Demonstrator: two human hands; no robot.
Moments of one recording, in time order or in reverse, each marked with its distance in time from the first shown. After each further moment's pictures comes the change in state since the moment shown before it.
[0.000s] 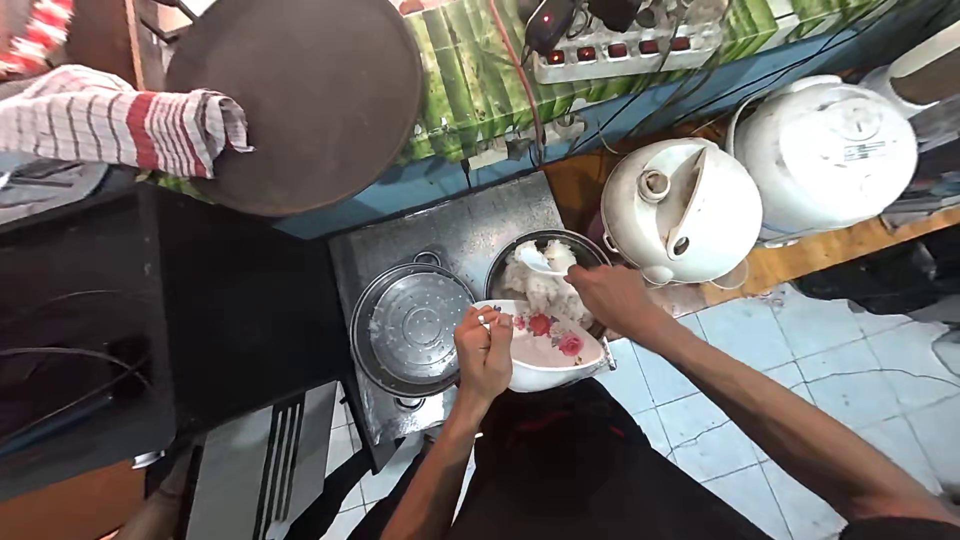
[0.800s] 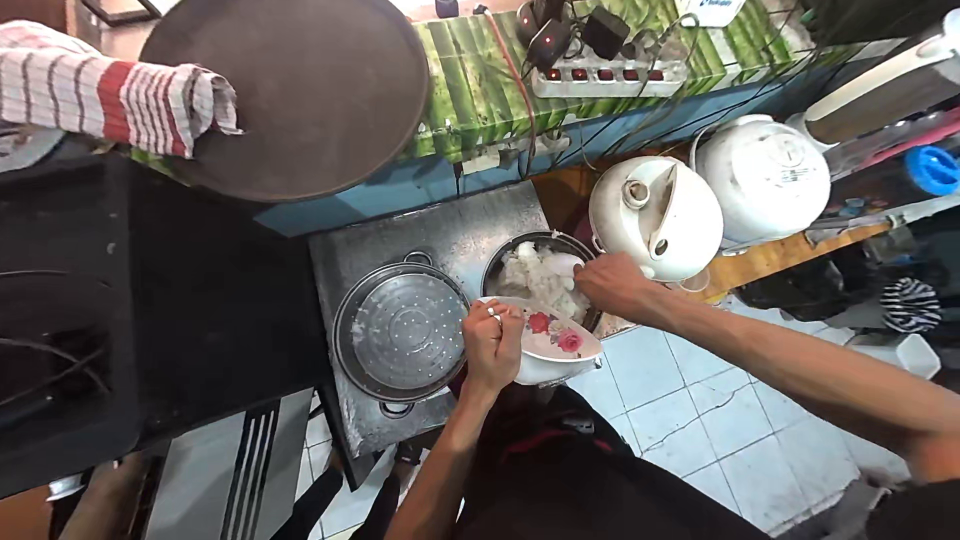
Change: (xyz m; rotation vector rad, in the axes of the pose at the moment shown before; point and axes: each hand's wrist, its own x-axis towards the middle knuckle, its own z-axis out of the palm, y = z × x) left_hand -0.003 -0.005 0.007 -0.061 0.034 0.009; right_hand 0.003 -0.022 -0.031 -0.430 -0.295 -0.009
